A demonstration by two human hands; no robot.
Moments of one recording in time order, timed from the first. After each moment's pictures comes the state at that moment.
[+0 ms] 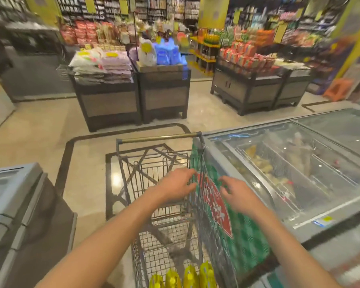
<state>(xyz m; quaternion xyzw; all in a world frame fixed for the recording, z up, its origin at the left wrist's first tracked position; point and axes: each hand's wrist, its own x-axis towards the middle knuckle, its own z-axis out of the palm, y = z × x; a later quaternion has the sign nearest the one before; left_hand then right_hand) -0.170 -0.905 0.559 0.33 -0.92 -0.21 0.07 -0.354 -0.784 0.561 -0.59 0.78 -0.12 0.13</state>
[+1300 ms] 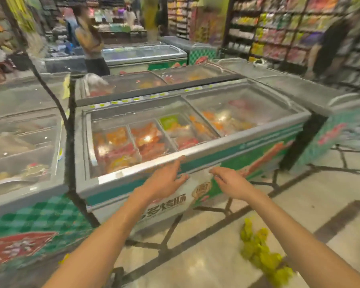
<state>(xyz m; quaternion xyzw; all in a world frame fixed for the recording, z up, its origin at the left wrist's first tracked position) -0.124 -0.408 0.567 -0.43 -0.87 -0.20 -0.13 -0.003 -0.191 0.552 0.14 0.97 -0.21 0.04</state>
